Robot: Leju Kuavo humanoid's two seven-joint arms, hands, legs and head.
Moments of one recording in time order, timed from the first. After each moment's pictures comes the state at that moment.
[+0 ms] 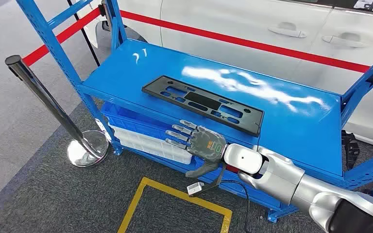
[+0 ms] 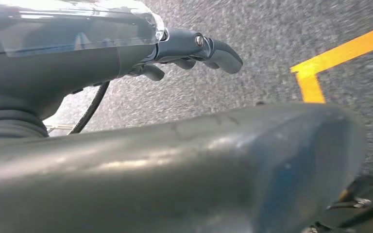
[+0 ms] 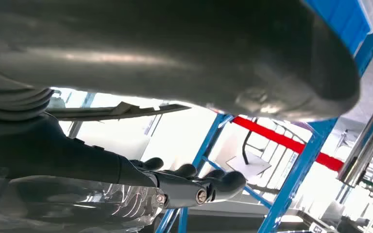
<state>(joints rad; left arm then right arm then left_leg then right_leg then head) -0.16 -0.22 0.77 -0.19 -1.51 0.27 0.08 -0.78 -0.40 1.15 -1.27 1.19 -0.33 -0.15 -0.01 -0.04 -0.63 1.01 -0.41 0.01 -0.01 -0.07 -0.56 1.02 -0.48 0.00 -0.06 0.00</state>
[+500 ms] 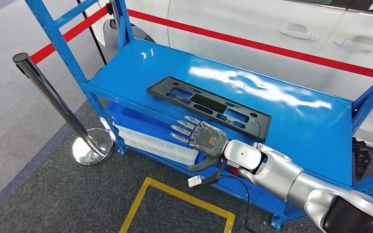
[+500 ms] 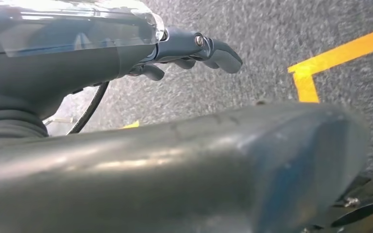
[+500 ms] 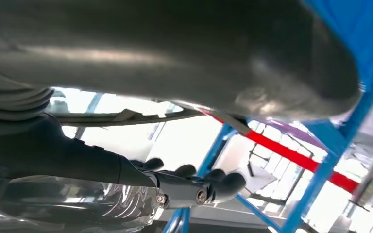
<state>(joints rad) -0.16 -0.22 0.77 -0.19 -1.50 0.27 0.06 -0.79 -0.38 1.13 -1.17 1.21 -0.34 -0.13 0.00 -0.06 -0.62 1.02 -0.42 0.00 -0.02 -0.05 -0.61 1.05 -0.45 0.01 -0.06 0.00</state>
